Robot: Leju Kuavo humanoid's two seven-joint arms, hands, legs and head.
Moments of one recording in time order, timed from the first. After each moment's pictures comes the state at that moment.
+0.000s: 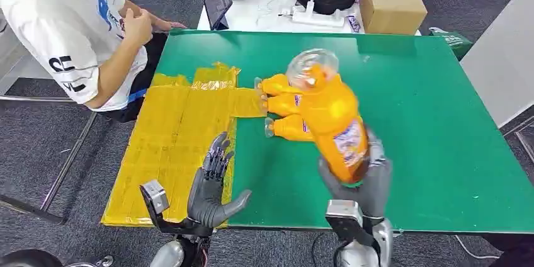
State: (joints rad) left arm 0.03 -0.25 -0.39 -1.43 0.19 -0.11 -0.47; right arm 0.12 0.20 0.18 -1.63 0.61 -0.51 -0.65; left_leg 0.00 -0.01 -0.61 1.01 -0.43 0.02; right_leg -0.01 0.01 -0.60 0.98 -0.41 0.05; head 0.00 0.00
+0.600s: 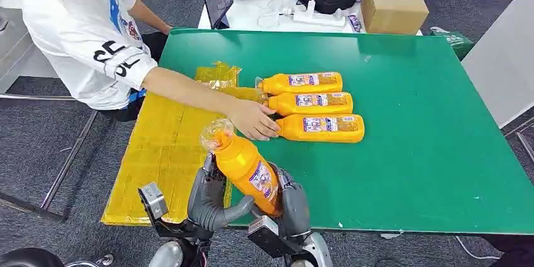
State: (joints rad) left arm 0.04 -0.24 -0.41 -1.47 0.15 -0.15 -0.44; right arm 0.03 0.20 0.47 -1.18 0.67 -0.58 -0.56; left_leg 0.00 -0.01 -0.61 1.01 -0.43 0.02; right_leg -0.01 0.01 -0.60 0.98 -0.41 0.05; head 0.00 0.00
